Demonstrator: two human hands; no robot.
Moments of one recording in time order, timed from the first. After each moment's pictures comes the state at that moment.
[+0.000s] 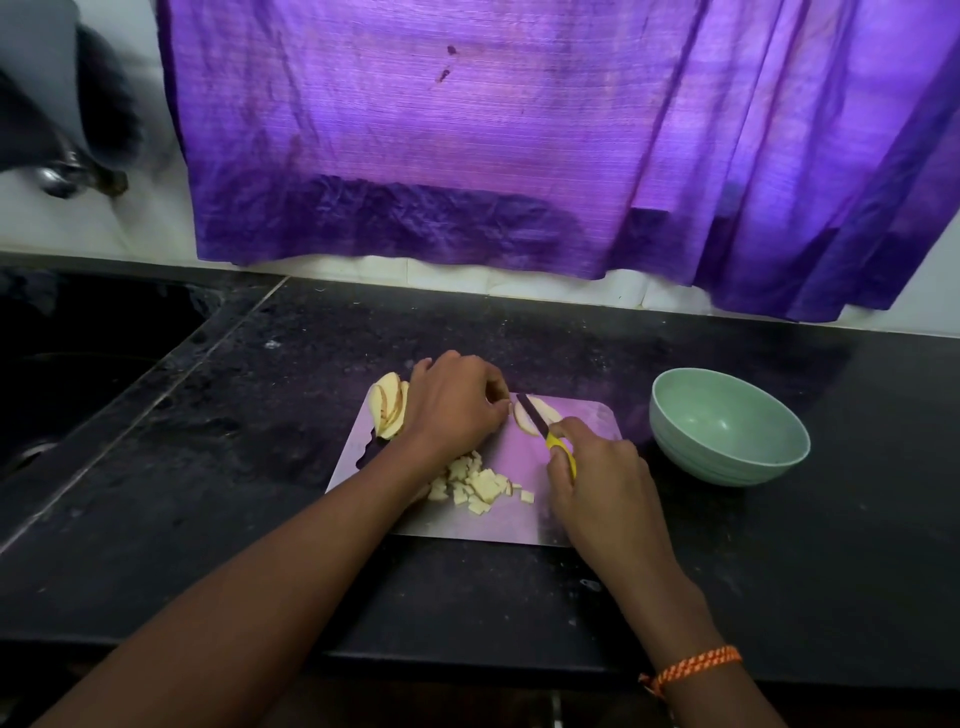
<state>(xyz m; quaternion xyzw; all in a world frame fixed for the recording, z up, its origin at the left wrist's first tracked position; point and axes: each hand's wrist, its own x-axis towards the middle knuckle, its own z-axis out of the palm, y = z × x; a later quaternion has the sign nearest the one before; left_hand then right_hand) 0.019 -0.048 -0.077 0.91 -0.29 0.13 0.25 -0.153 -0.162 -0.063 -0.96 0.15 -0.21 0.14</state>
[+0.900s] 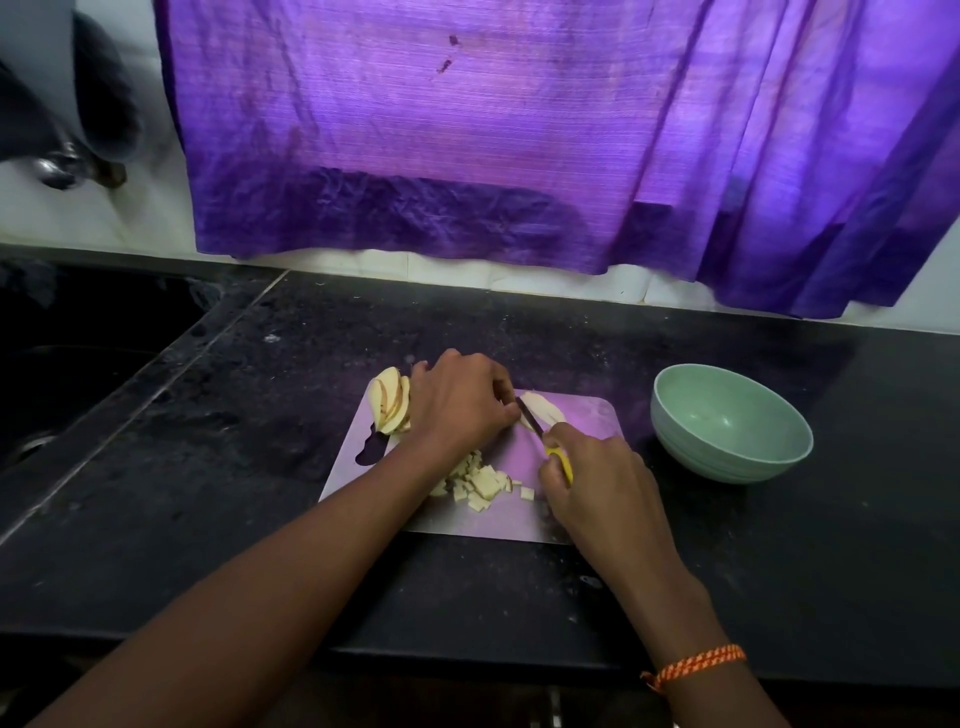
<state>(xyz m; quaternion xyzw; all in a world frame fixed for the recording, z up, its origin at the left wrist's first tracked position) 0.013 -0.057 -0.077 0.93 -0.24 0.10 0.24 -0.155 -0.161 -0.059 -0.97 0.15 -0.16 0.12</state>
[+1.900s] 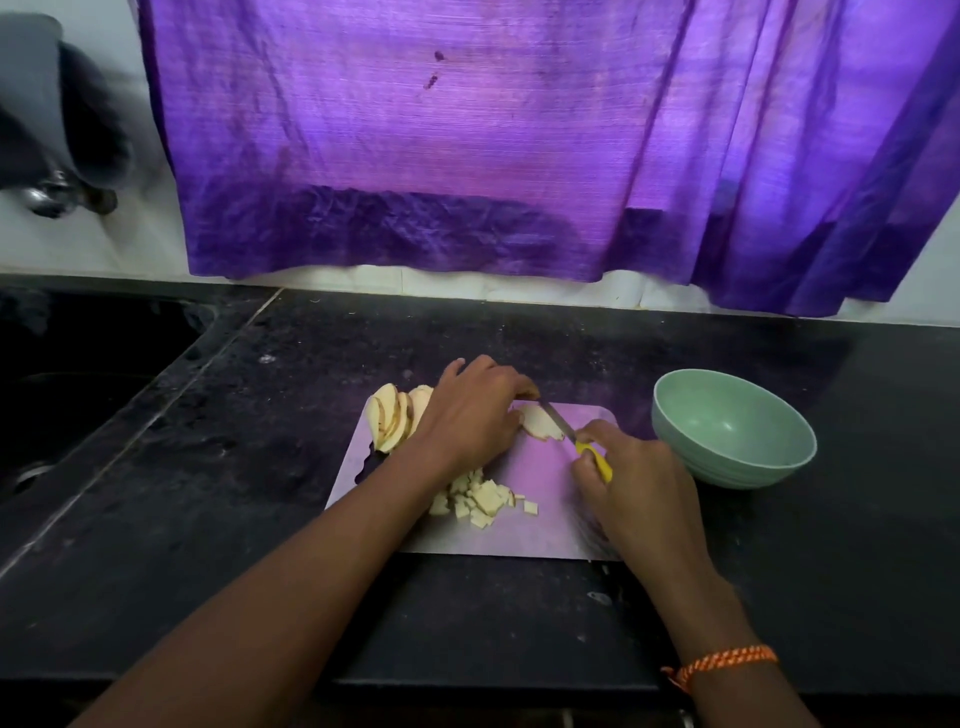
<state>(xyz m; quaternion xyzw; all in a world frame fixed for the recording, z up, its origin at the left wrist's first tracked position) 0.018 -0.062 -0.074 0.89 -0.40 0.12 0.18 -0.148 -0.195 -0.073 -0.95 0.18 -0.22 0.12</state>
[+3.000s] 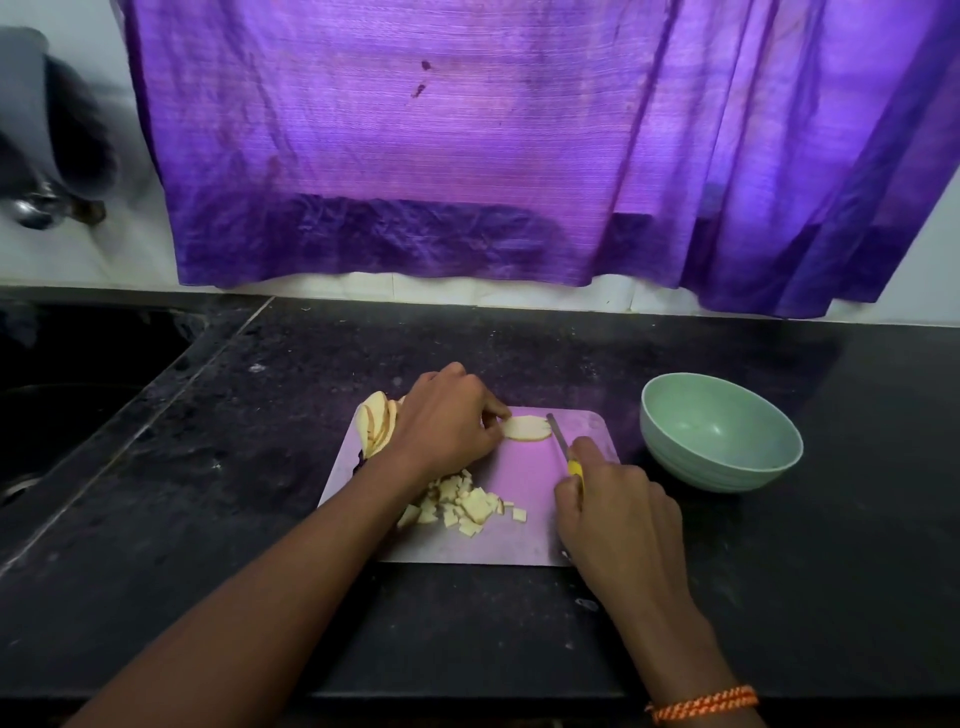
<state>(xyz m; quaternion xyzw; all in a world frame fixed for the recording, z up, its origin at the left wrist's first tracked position) 0.026 -0.049 -0.075 0.89 -0.38 0.15 0.20 -0.165 -0.162 -0.057 -0.96 0.24 -0.15 0.08</state>
